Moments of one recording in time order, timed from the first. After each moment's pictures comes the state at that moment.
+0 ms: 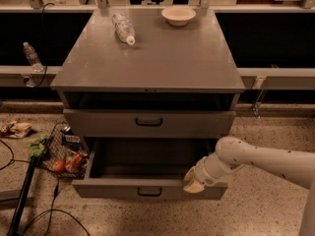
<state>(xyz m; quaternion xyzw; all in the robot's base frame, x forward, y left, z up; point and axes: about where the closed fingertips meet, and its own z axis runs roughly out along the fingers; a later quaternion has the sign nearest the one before) 0.503 -0.121 0.438 -0.62 0.74 0.19 0.18</state>
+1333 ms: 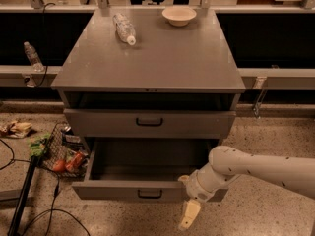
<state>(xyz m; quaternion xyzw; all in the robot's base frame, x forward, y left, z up) 0.427 -0.079 0.449 -0.61 0.73 0.26 0.13</state>
